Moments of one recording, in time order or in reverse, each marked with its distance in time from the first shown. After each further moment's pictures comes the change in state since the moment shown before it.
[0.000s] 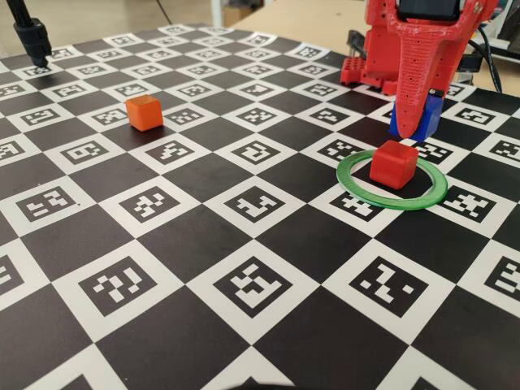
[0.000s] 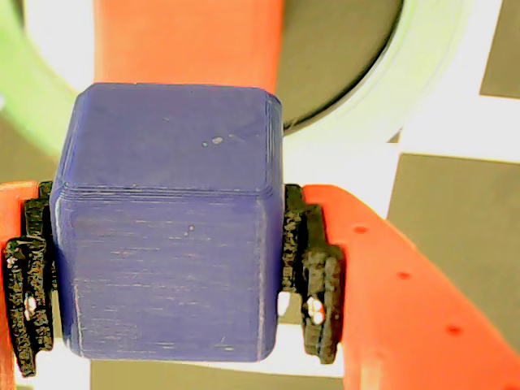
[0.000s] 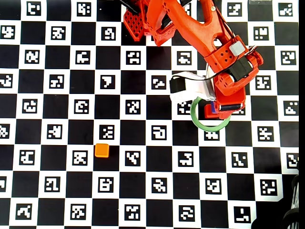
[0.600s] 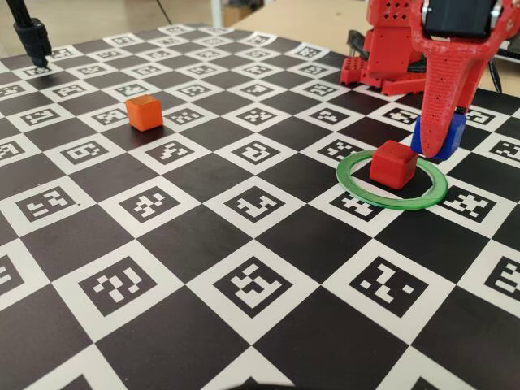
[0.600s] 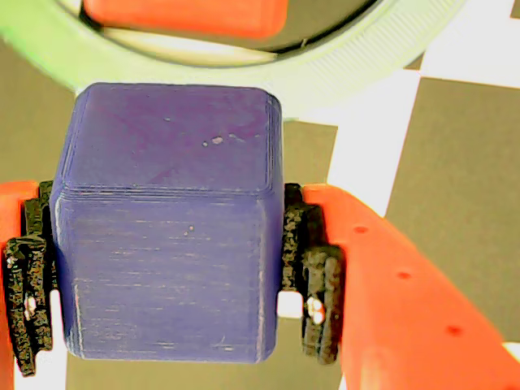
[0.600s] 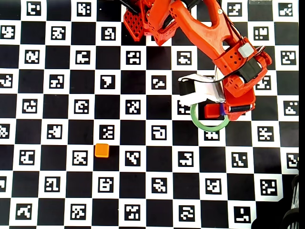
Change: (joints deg) arm -4.3 -5.4 -4.1 -2.1 1.5
